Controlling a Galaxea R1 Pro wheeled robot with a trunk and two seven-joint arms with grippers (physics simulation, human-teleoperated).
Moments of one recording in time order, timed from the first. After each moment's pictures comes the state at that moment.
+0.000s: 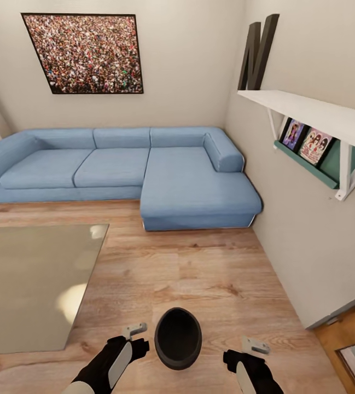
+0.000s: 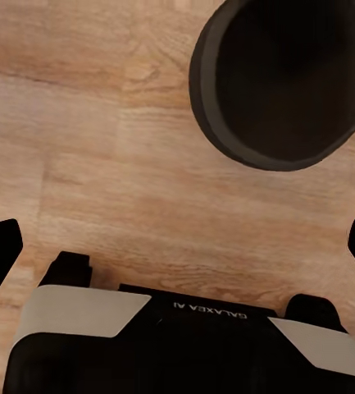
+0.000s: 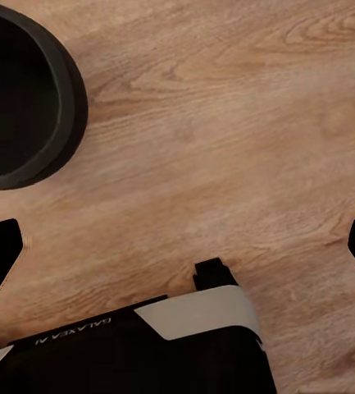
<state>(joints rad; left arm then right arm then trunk) -0.51 -0.13 -0.08 -0.49 0.35 0.42 0.26 -0.25 0.12 0.01 -0.94 -0.24 0.53 -0.40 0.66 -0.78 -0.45</state>
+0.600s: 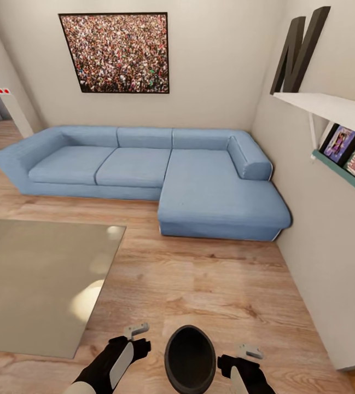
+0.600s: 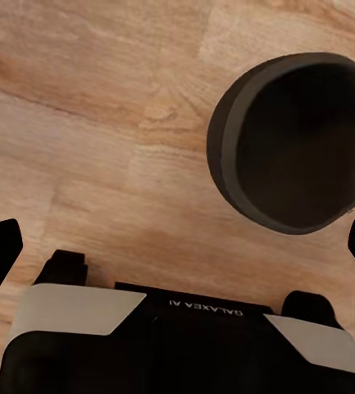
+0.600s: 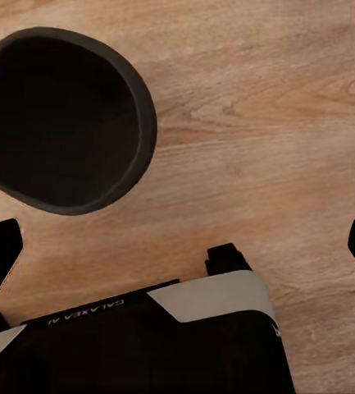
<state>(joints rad) -0.50 -0.14 -0.08 -0.49 0.35 0.42 0.25 -0.25 0.14 0.02 -0.89 -0.24 0.51 -0.39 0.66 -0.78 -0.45</state>
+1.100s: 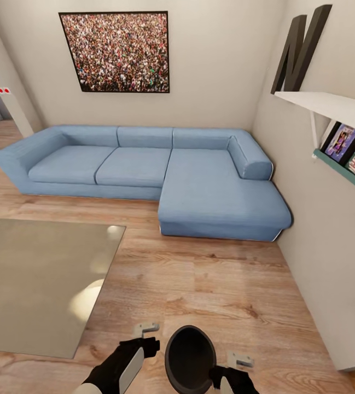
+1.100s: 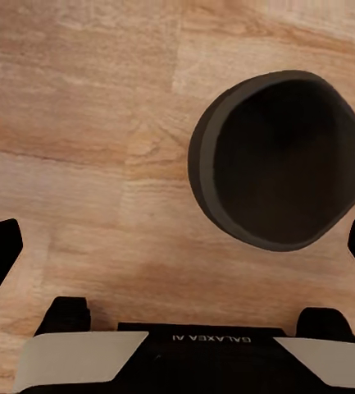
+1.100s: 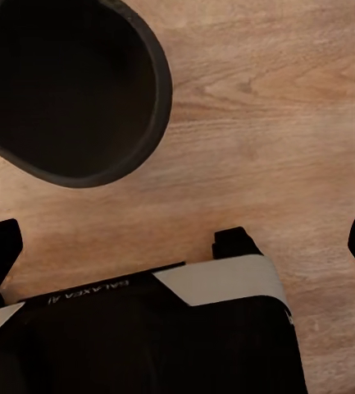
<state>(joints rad) -0.50 -0.16 -0.23 -0.48 0.34 0.33 0.25 -0.28 0.17 0.07 -0.72 -0.23 0.42 -0.39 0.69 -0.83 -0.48</state>
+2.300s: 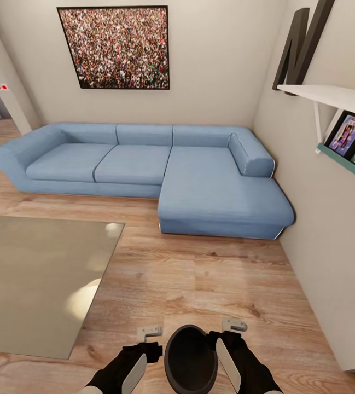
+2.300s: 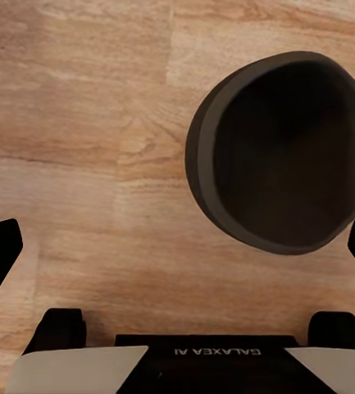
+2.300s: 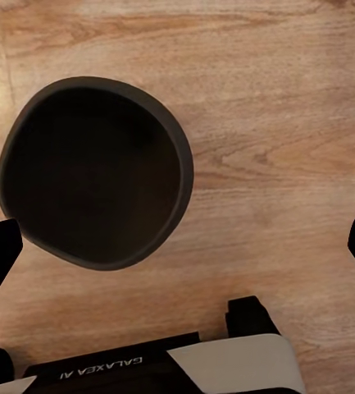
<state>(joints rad) -0.51 -0.17 -0.27 -0.43 0.34 0.29 0.25 -0.44 0.17 0.07 -0.71 -0.23 0.49 -0.40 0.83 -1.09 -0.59</state>
